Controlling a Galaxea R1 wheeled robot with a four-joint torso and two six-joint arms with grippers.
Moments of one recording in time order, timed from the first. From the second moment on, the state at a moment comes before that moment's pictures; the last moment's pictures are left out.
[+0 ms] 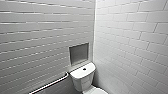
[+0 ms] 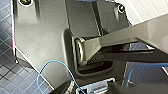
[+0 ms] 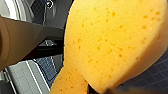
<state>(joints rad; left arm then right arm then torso) 1.51 2.92 -2.46 0.20 0.00 -0.06 -1.56 2.73 -2.24 -0.09 -0.02 0.10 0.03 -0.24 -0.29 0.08</state>
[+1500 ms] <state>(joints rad) 1.51 2.92 -2.46 0.20 0.00 -0.06 -1.57 2.76 -2.26 -0.09 -0.02 0.10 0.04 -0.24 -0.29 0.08</state>
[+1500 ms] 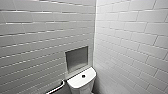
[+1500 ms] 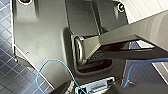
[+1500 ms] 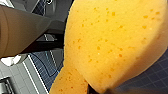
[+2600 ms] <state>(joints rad) 1.46 2.88 -2.40 0.20 0.00 -0.06 -1.54 2.75 -2.27 -0.09 -0.02 0.11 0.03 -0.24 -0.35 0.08</state>
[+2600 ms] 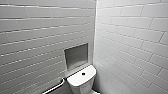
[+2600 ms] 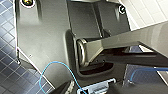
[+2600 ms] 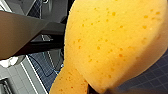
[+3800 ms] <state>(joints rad) 1.09 2.46 -1.74 0.13 0.13 -0.11 -1.52 2.75 -2.27 -0.09 -0.01 0.11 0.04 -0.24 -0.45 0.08</state>
